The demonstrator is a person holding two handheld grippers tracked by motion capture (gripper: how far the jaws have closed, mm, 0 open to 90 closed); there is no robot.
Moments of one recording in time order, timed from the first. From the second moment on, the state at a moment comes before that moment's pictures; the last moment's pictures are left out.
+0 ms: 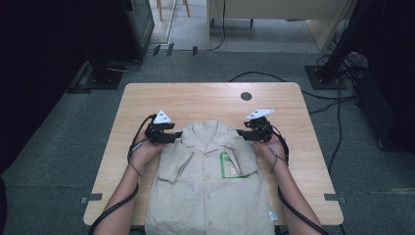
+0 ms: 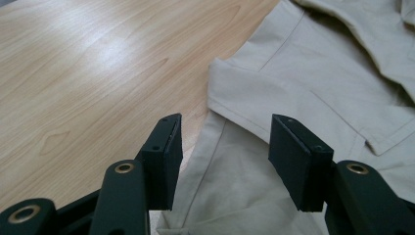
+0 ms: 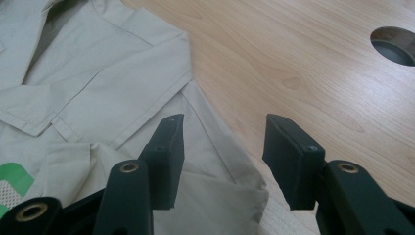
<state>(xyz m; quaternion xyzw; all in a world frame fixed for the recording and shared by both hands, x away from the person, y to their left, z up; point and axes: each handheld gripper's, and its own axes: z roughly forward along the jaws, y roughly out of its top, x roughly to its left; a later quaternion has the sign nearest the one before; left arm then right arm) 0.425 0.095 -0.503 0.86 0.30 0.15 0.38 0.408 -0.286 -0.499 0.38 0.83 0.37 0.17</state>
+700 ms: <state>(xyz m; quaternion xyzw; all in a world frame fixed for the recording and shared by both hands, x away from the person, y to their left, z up) 0.436 0.096 -0.516 0.88 0.30 0.12 0.36 0.427 -0.264 -0.509 0.35 0.86 0.33 0.16</state>
